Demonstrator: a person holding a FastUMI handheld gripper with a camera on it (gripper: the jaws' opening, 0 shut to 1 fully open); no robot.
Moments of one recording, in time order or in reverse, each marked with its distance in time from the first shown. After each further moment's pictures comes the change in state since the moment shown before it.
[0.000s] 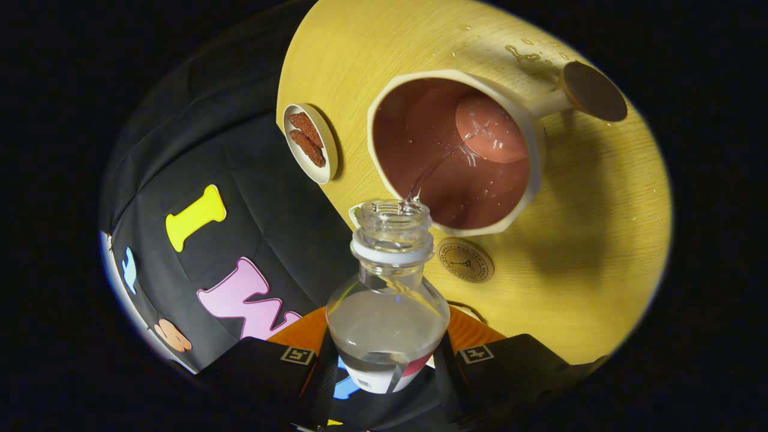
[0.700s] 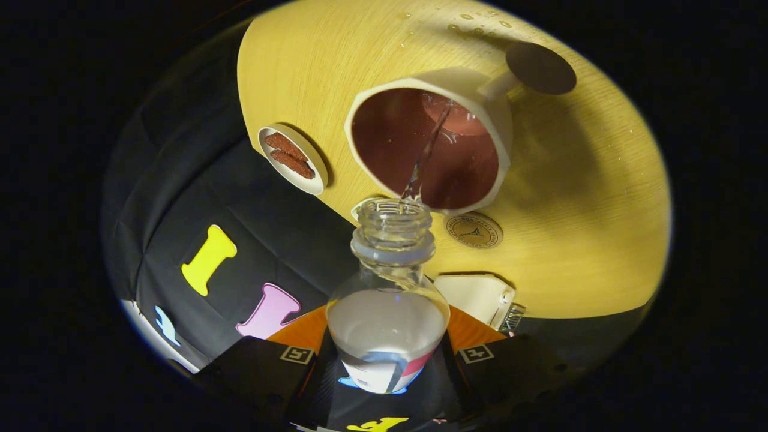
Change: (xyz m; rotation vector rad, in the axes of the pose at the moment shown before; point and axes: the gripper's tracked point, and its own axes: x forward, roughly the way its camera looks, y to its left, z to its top) arm -0.022 0.030 0.005 0.294 0.051 0.024
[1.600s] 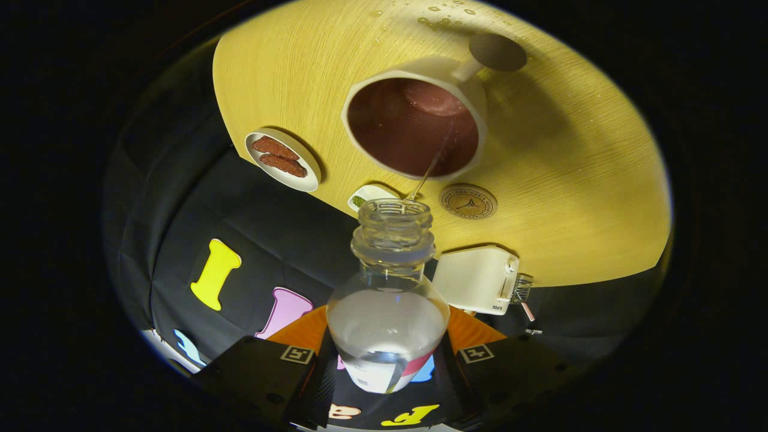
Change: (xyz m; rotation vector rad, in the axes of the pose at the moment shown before) arm -0.012 0.002 -0.023 0.101 0.058 -0.053
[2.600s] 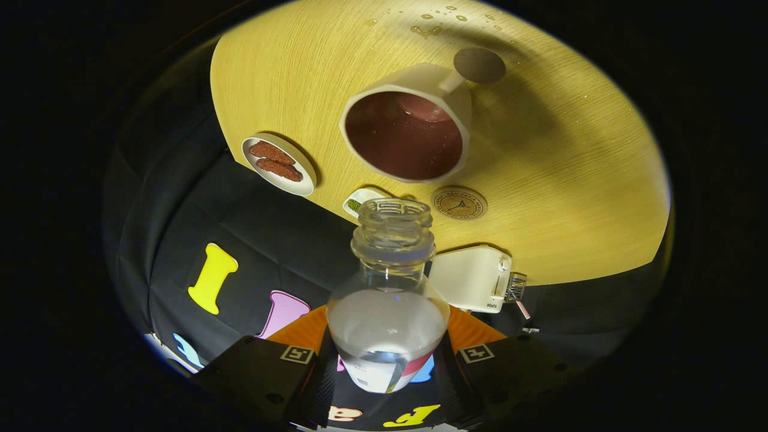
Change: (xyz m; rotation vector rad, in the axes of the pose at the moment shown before) arm -0.007 0.001 0.006 0.012 -0.020 -0.019
